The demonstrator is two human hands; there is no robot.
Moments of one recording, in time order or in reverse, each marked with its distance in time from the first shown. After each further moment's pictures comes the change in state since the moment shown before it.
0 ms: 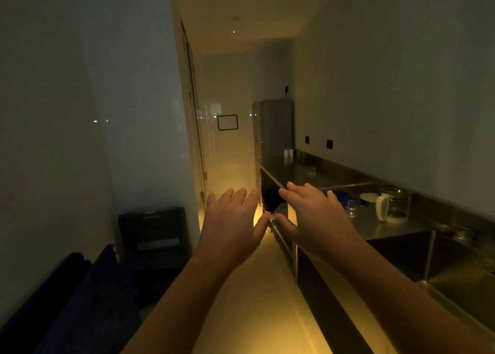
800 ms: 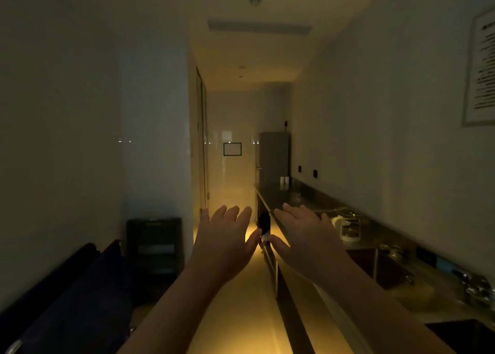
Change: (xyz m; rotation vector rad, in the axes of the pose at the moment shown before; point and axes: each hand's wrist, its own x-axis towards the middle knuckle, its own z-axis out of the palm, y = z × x) left_hand -0.162 0.236 -0.136 0.054 -0.037 -0.131; right_hand -0.256 0.102 -0.150 -0.044 0.011 -0.068
